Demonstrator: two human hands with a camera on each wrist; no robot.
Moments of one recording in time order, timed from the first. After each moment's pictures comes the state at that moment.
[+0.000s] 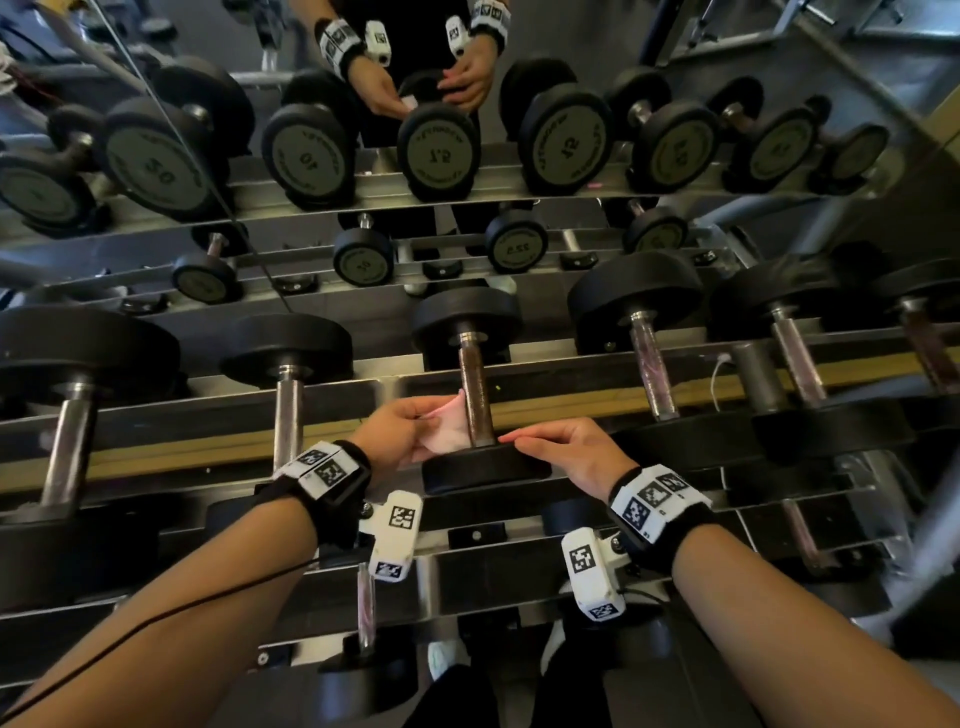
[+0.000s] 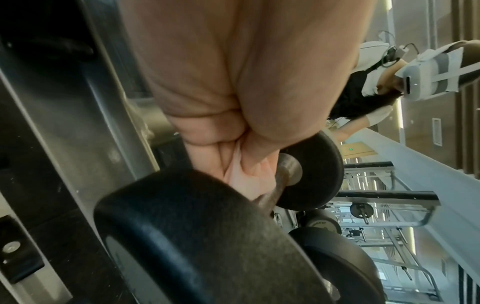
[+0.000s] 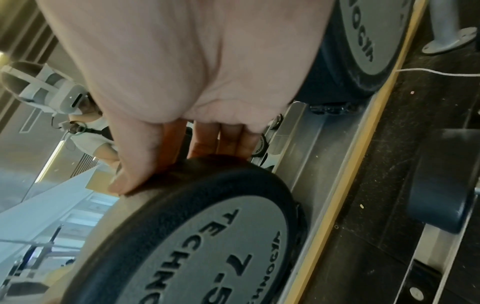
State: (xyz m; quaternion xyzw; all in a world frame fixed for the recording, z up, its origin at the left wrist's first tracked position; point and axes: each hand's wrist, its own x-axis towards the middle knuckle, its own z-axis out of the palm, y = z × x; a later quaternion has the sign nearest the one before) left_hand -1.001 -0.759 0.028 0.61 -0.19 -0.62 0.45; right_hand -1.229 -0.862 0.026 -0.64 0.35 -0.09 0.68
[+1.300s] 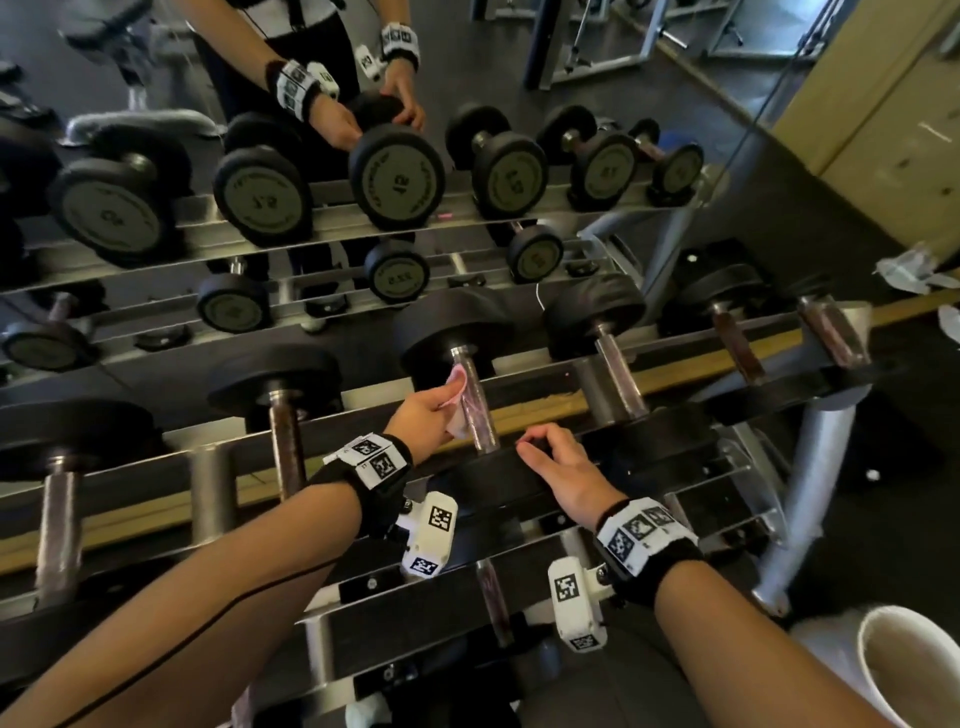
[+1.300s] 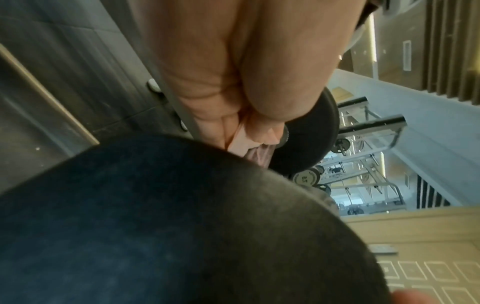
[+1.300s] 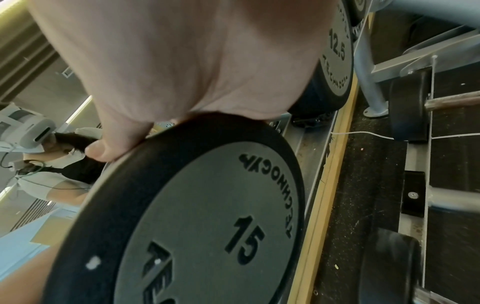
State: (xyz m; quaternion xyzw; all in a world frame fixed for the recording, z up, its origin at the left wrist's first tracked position) left_hand -1.180 -0.939 0.024 0.64 -0.35 -0.53 0.43; right_hand -1.402 -0.954 0.035 -0.68 0.51 -0.11 0.52
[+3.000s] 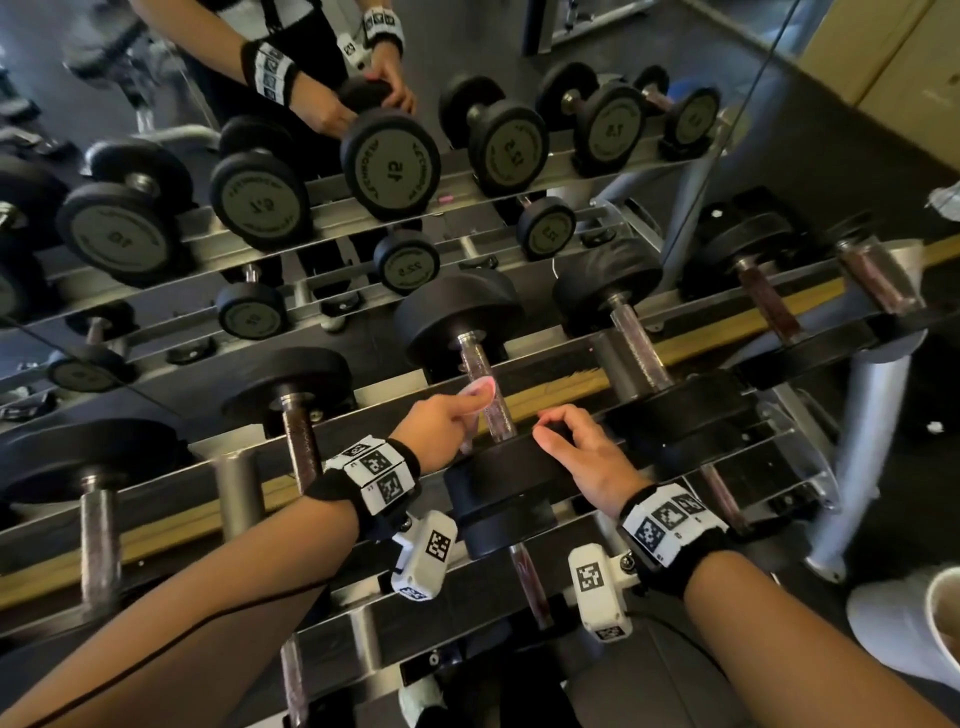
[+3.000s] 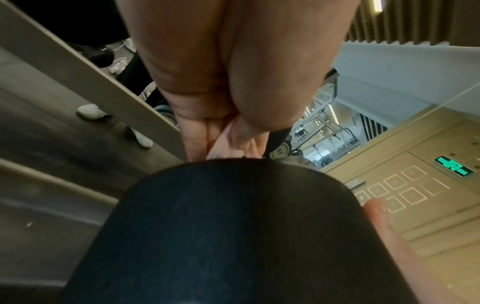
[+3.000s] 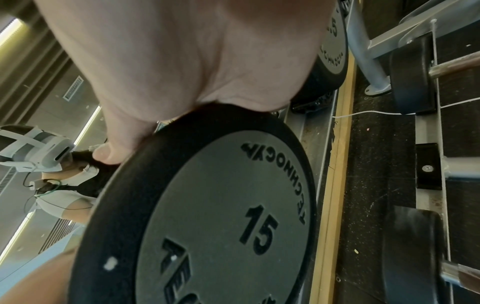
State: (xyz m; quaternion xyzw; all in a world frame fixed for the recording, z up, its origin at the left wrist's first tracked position) left_hand -1.184 -0.928 0.037 0.68 -0.43 -0.52 0.30; right_hand -1.404 -0.952 0.019 -0.61 0.48 -0.19 0.60
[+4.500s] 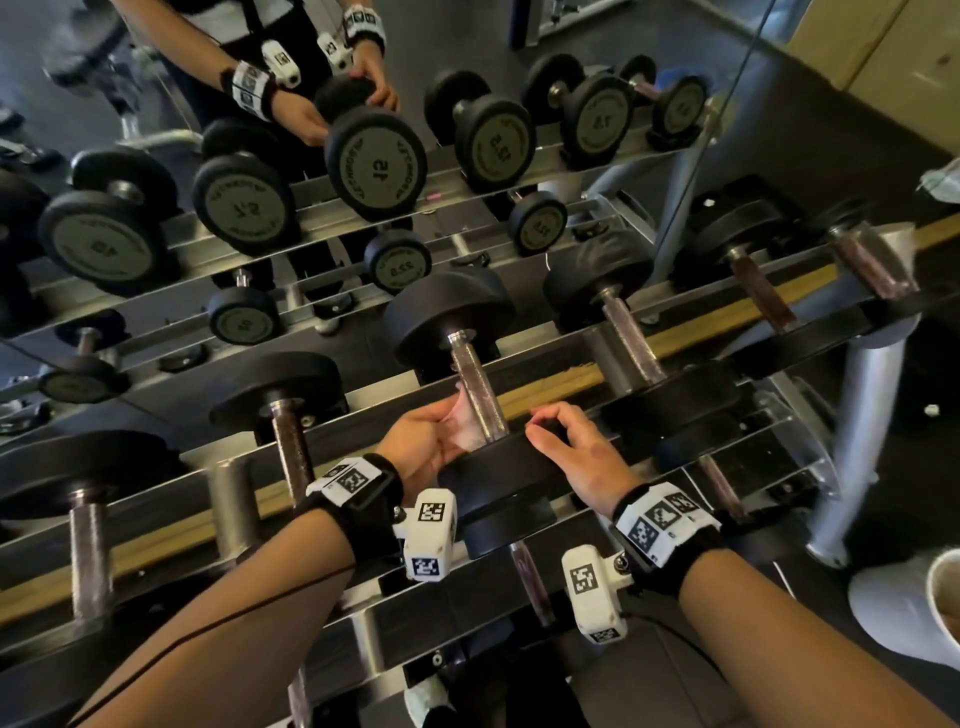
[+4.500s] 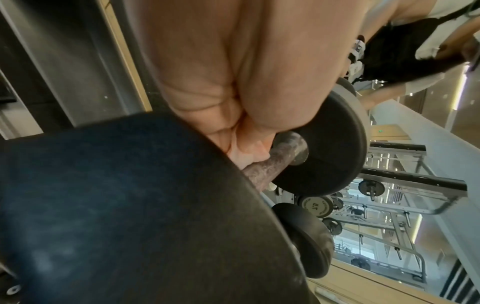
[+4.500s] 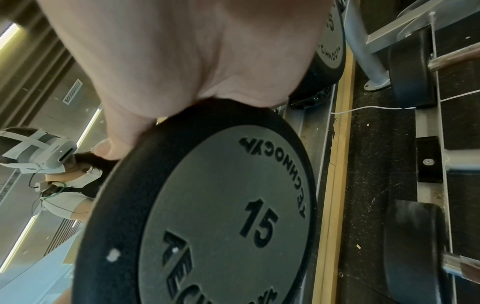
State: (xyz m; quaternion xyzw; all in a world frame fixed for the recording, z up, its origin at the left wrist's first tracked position) left_hand -1.190 -0.919 0.027 0.57 -0.12 -0.66 0.47; right_hand -1.406 -0.948 0.018 -0.62 0.47 -0.22 0.59
